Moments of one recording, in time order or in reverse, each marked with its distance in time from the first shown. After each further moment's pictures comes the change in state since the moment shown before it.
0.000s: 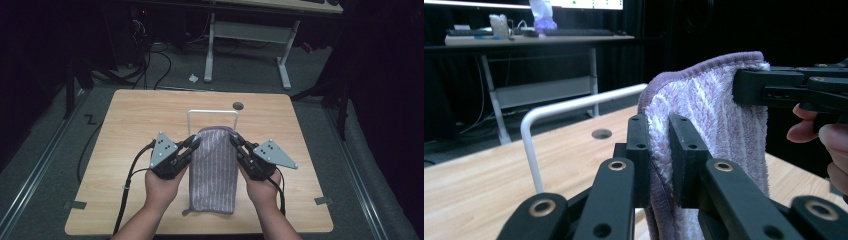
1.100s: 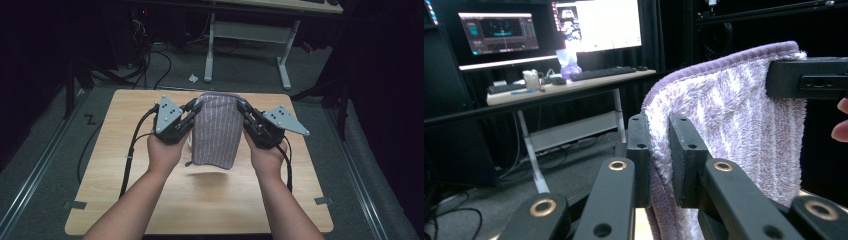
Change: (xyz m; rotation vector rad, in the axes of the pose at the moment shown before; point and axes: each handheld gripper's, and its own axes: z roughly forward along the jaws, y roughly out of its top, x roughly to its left) left arm 0.029 0.060 0.040 -0.093 0.076 0.135; right arm -0.033 0.061 0.029 -0.080 -0.051 0.017
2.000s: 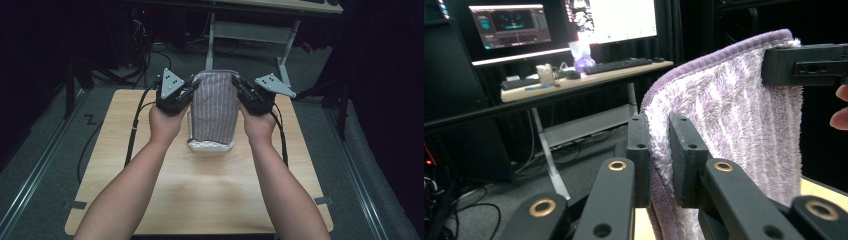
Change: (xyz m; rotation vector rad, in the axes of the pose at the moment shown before) left arm 0.051 0.008 0.059 0.052 0.040 0.013; right arm -0.039 0.011 0.081 0.020 0.003 0.035
